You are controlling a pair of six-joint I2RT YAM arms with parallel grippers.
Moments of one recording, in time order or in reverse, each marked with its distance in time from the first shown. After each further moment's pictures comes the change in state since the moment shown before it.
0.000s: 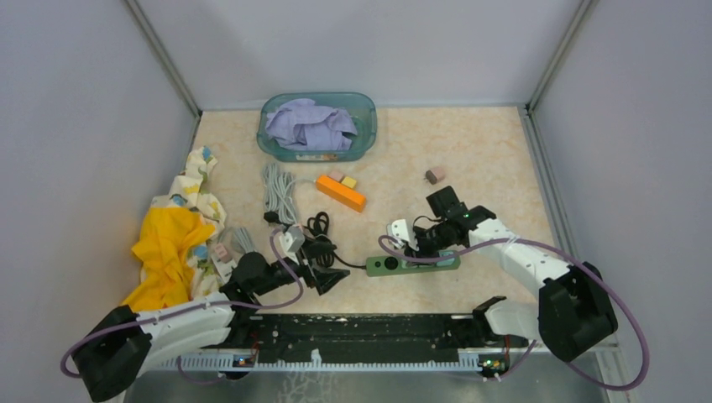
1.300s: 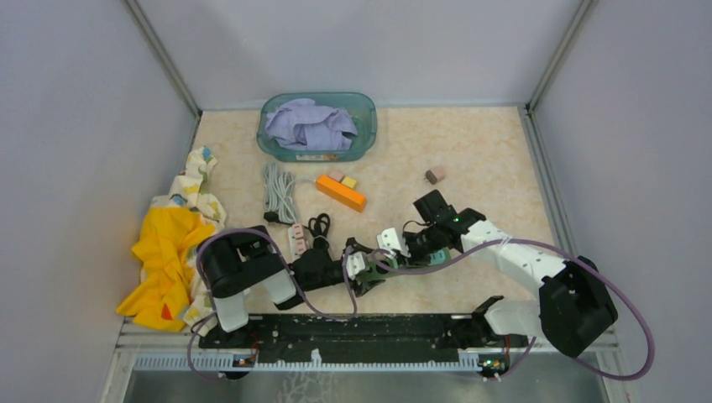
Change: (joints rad) left arm -0.232 0.988 0.251 0.592 -0.061 0.536; right arm 0.118 0.020 0.008 0.047 0.014 -0.020
